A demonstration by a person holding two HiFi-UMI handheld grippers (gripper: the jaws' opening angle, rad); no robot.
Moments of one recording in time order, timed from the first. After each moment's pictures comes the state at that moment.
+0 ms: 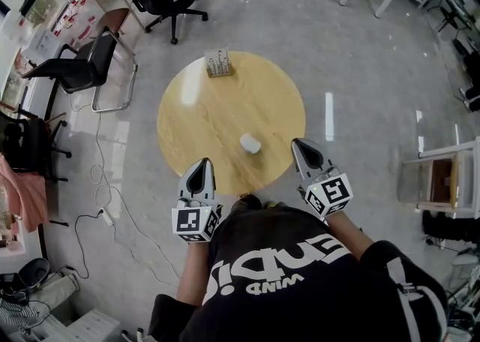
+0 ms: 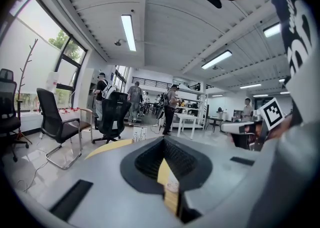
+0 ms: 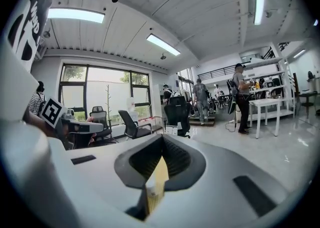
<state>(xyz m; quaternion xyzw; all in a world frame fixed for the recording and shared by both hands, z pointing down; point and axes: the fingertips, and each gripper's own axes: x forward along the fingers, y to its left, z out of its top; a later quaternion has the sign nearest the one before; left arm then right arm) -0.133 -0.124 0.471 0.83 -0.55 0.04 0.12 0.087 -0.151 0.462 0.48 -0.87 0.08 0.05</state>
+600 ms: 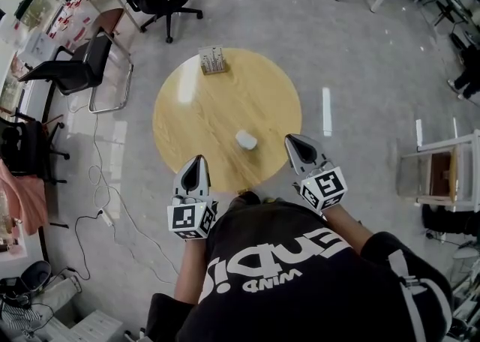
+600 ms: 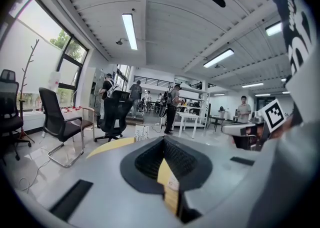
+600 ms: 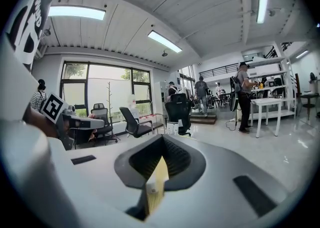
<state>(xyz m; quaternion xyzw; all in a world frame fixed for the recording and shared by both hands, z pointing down) -0.137 -0.123 0.475 0.82 -0.56 0.04 0.12 0.083 -0.149 0.474 0.47 -0.88 0.08 0.07</state>
